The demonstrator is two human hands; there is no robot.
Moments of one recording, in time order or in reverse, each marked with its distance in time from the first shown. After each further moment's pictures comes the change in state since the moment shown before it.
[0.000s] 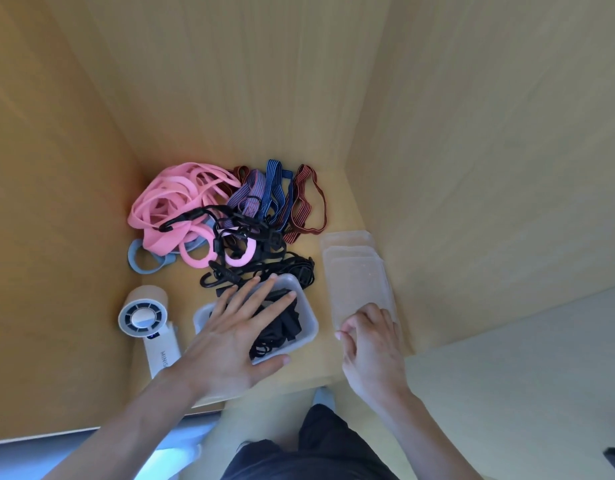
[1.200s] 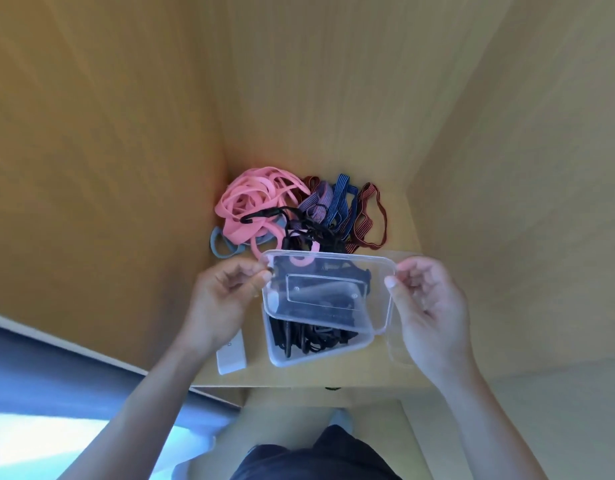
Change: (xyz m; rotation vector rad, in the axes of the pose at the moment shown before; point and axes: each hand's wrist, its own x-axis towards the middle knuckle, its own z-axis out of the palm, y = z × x) left_hand -0.039 -0.014 -0.065 -1.010 0.712 -0.453; right_hand 0.046 -0.087 -0.089 0.838 0.031 -0.037
